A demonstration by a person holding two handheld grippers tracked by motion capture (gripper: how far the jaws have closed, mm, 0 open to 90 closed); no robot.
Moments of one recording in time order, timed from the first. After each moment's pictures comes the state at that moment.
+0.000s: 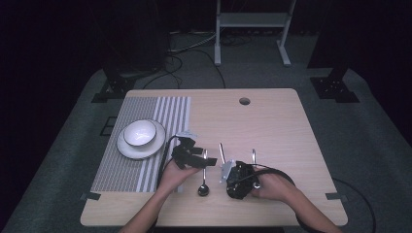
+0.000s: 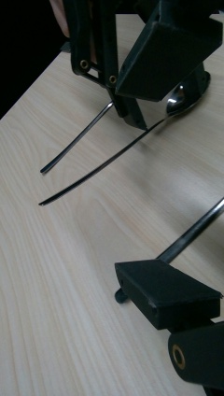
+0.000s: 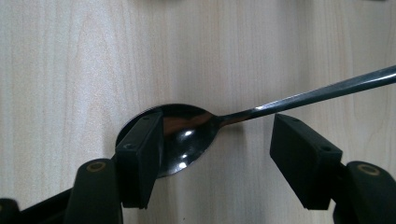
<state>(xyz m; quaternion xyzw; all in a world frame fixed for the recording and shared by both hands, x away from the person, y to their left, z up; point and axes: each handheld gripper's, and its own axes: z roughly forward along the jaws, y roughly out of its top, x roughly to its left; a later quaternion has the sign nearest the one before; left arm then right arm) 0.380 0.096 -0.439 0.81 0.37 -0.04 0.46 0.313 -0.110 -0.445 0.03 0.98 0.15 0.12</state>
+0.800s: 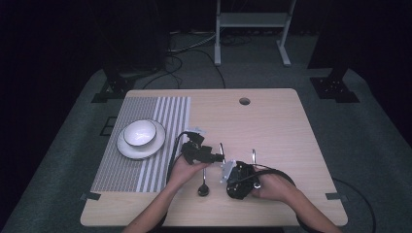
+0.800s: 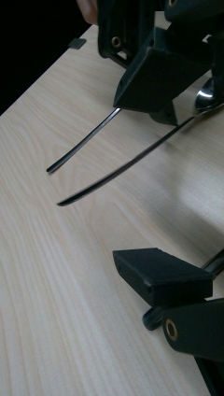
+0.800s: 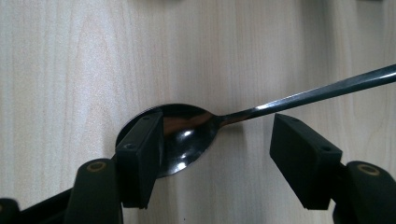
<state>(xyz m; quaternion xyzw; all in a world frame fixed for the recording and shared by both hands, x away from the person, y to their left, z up) 0.398 0.071 -0.444 0.81 0.38 -0.05 0.45 0.313 -0.112 -0.445 0.03 0.98 0.15 0.12</state>
